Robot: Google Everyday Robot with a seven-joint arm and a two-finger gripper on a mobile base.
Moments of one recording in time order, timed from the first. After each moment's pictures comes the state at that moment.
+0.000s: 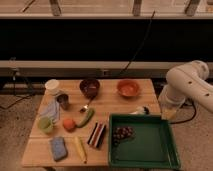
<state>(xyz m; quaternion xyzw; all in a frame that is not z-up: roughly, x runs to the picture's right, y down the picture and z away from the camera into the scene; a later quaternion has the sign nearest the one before) 0.284 0.107 0.684 -0.28 0.02 0.02 0.96</state>
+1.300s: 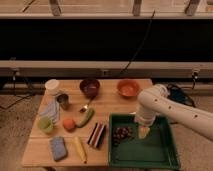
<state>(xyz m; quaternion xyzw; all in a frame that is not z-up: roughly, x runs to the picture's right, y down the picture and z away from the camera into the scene) 0.181 0.230 0.773 -0.39 -0.05 -0.03 0.92</state>
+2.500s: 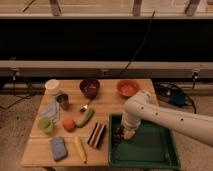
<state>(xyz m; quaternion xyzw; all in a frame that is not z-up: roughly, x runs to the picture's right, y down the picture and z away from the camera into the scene) 0.108 0.241 0.790 -0.35 -0.08 -0.03 0.93</state>
